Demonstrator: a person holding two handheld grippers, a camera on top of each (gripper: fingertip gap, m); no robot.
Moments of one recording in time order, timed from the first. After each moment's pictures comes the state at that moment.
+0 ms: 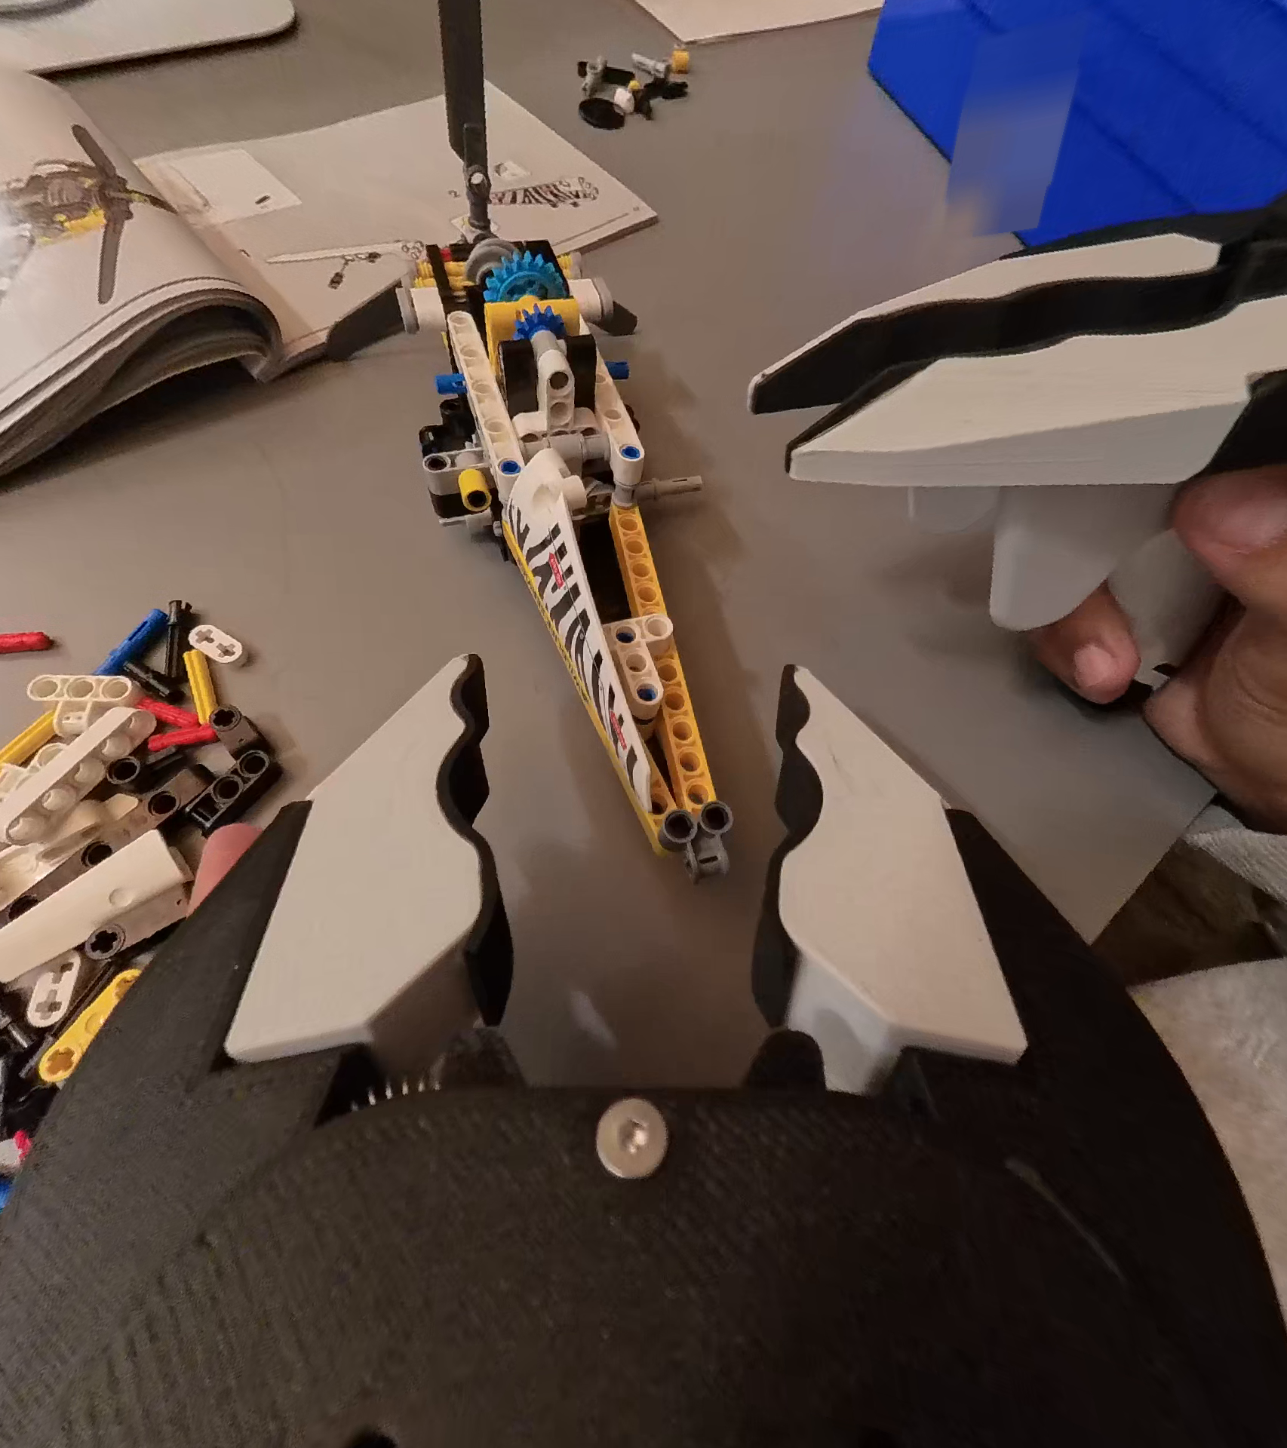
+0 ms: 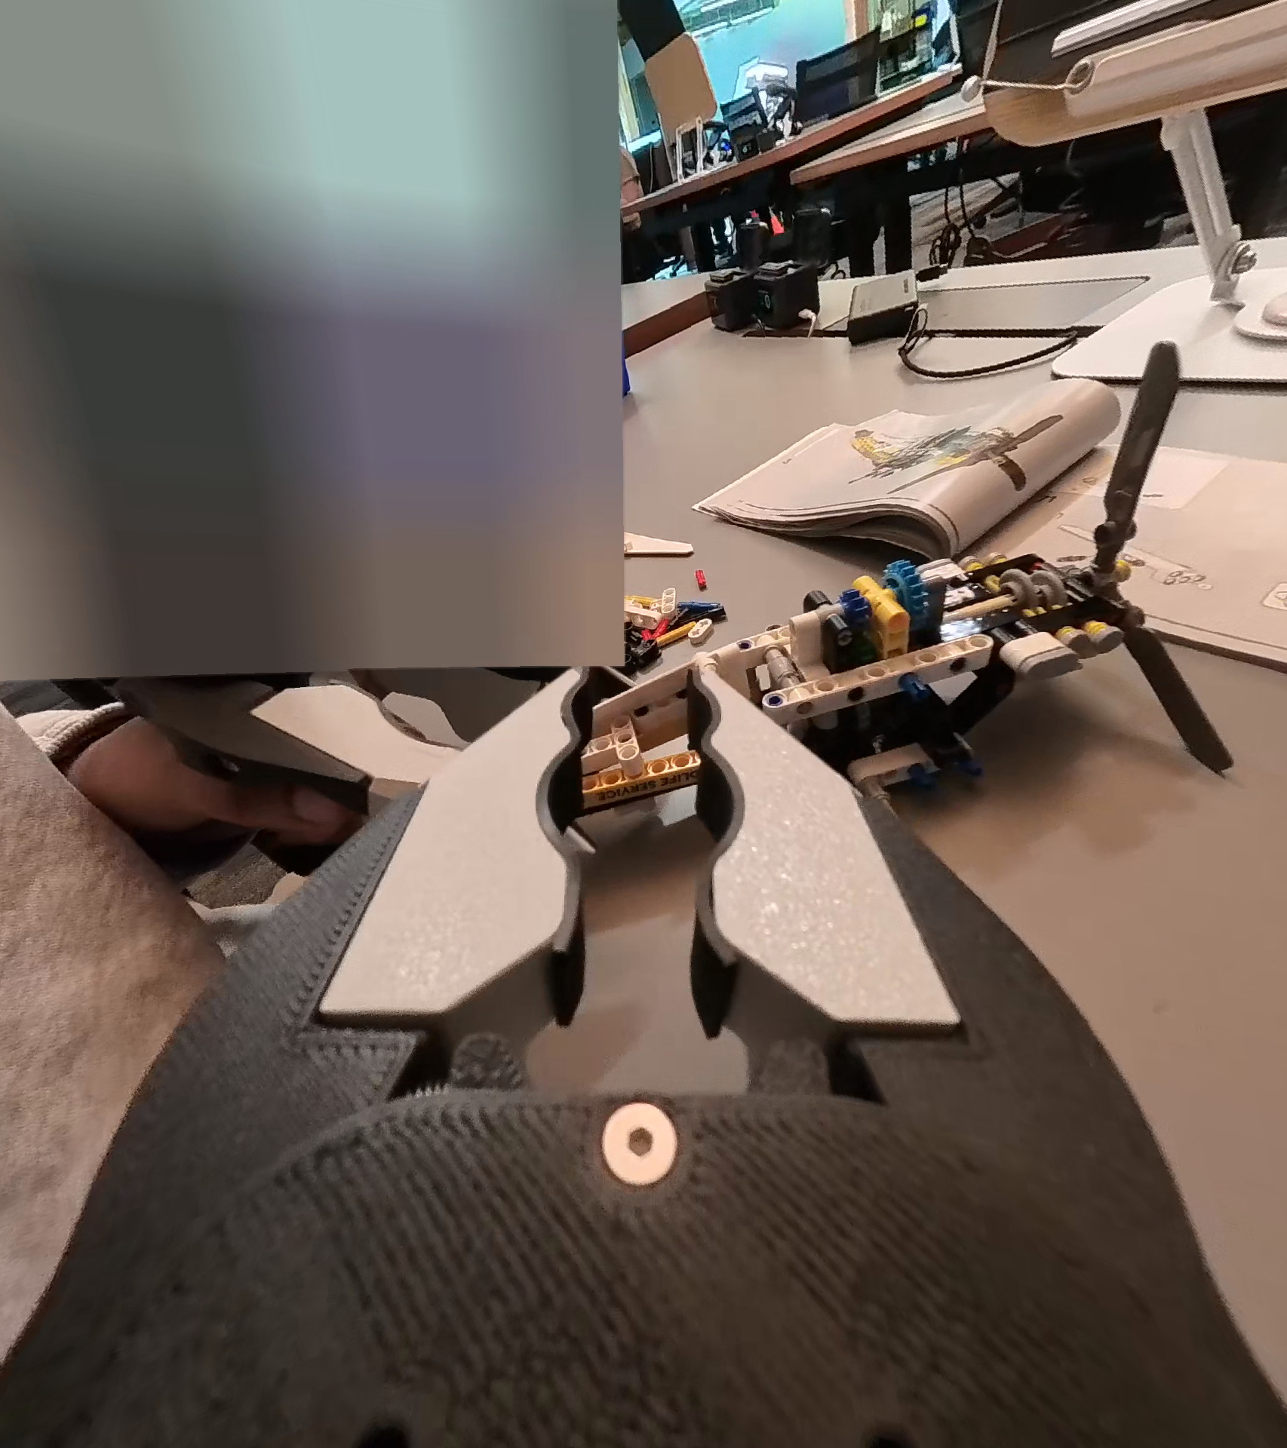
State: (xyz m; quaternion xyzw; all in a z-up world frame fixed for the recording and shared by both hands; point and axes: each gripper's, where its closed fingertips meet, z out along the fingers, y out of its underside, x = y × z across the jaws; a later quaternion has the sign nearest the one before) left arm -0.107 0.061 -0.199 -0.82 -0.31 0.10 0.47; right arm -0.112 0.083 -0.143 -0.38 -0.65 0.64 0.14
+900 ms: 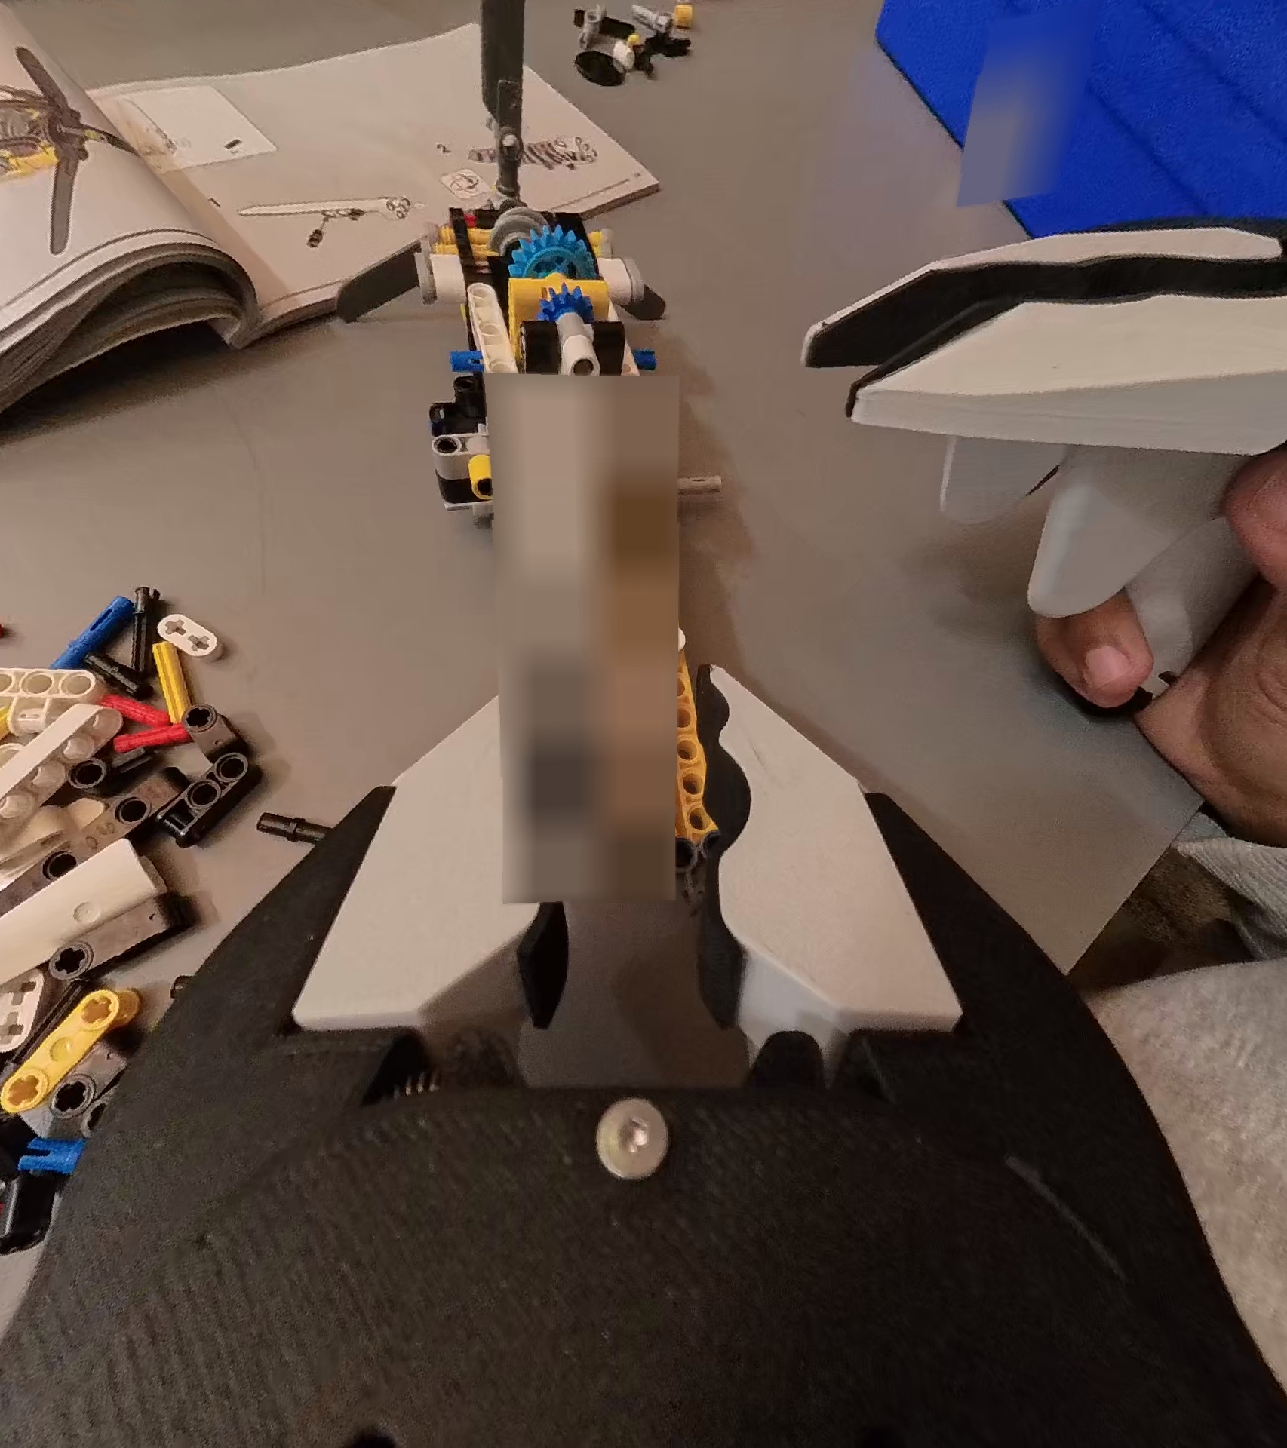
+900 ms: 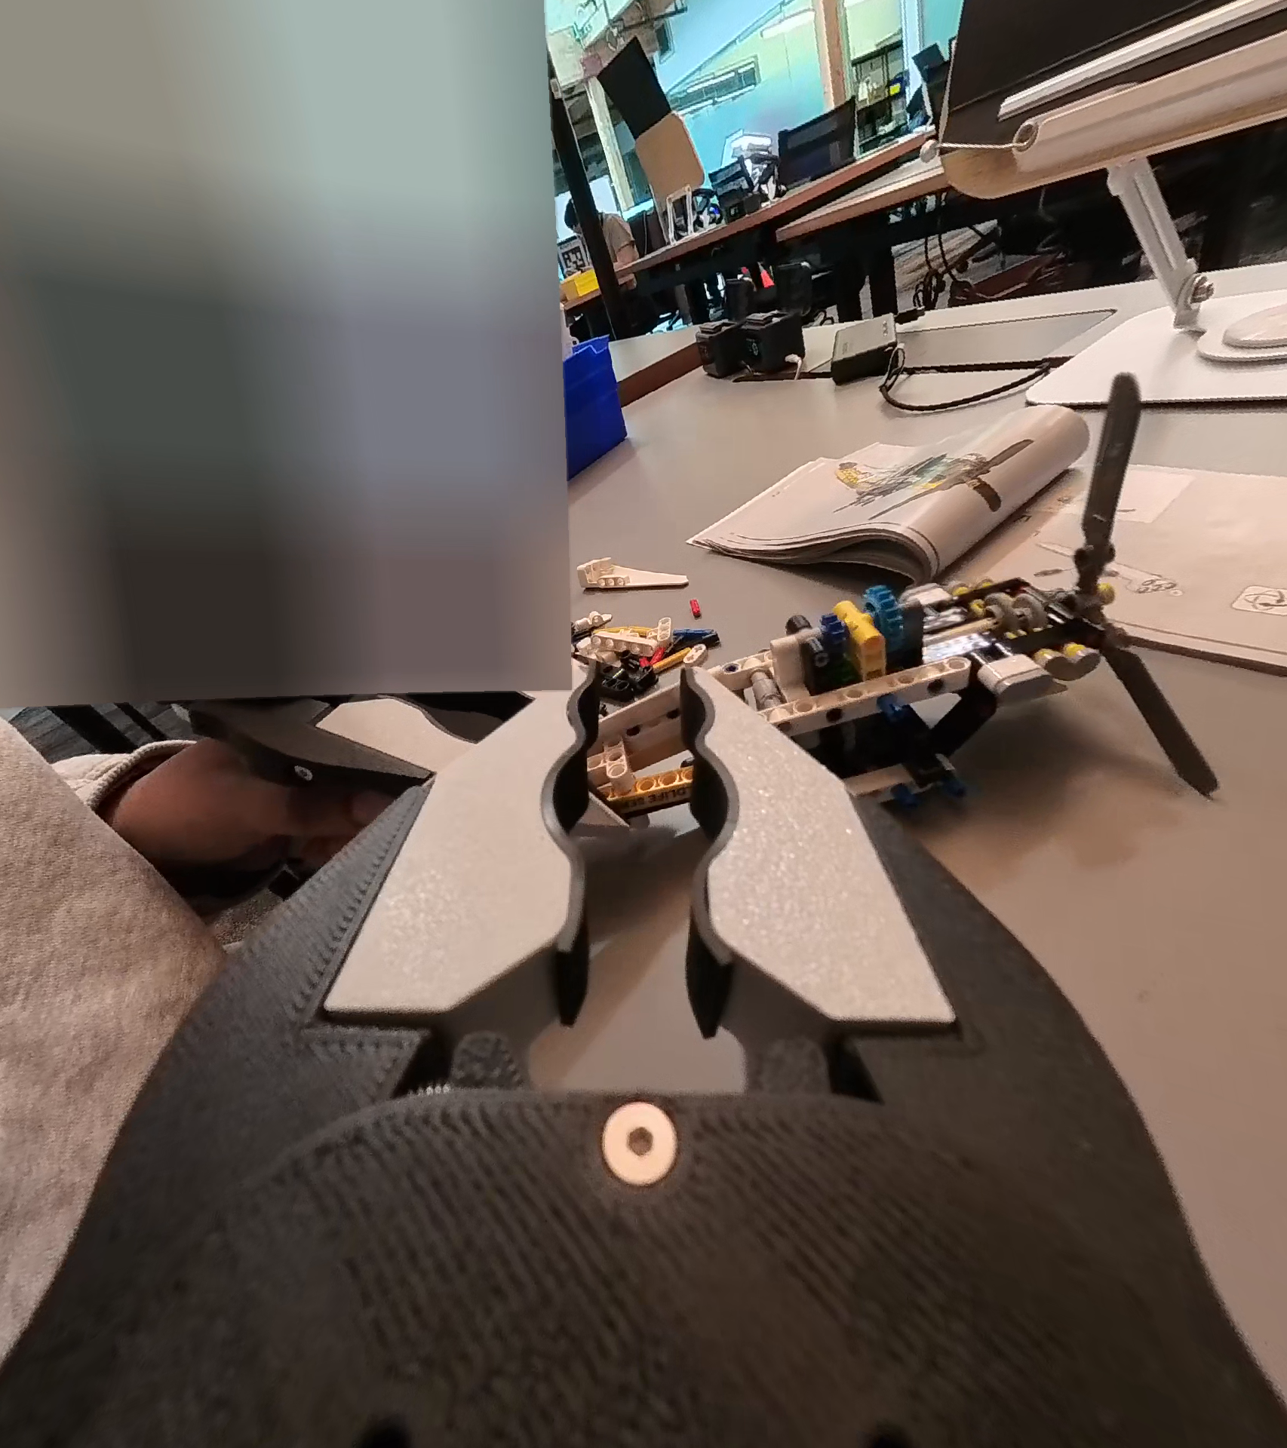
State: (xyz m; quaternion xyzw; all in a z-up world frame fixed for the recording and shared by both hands) left arm -0.109 0.064 -0.205 -0.82 -0.32 0.07 0.46; right arm -0.113 0.091 -0.136 -0.39 -0.63 0.66 0.14
